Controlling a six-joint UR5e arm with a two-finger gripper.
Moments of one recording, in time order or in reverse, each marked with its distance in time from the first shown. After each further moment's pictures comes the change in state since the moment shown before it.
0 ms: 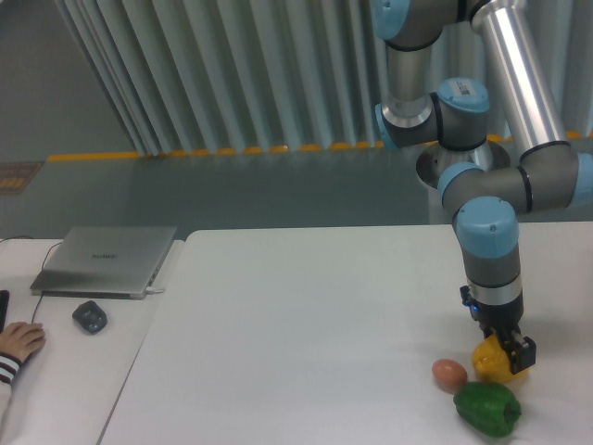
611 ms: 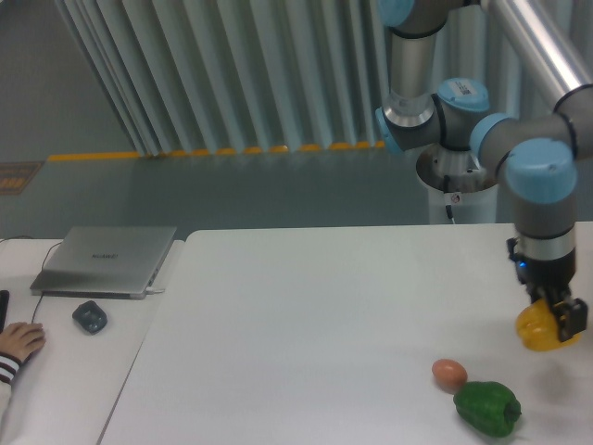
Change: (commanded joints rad) arm 0.166 0.091 0.092 -0.127 -0.005 0.362
